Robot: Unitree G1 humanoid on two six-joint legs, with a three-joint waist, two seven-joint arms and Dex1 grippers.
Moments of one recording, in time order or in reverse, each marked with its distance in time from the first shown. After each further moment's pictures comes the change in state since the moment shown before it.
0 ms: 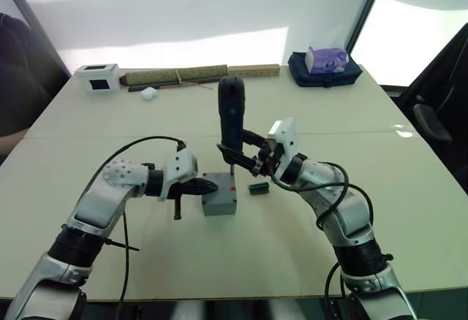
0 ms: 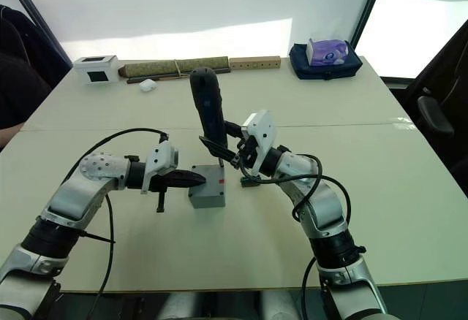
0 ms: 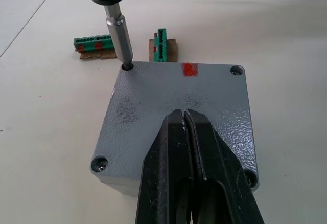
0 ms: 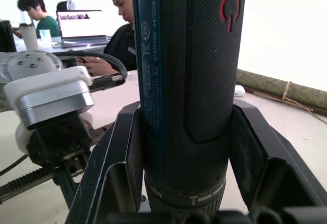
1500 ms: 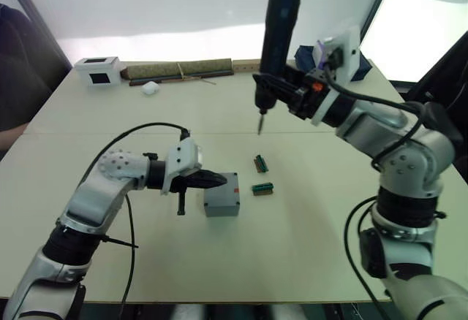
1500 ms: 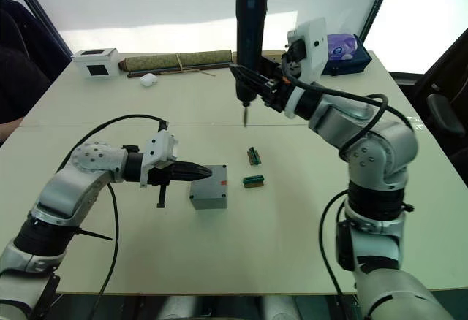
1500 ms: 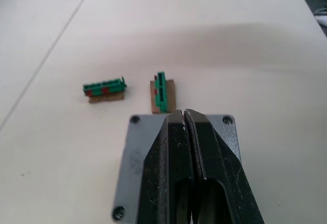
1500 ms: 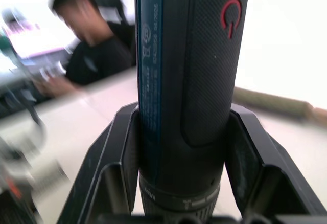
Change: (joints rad) left arm -0.060 0.018 0.088 -0.214 -0.135 0.129 0.017; right arm -0.338 -0.310 -0.328 -0.107 0.407 0.815 -0.291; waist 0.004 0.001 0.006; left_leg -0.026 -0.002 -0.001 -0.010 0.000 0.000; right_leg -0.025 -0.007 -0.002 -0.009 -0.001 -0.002
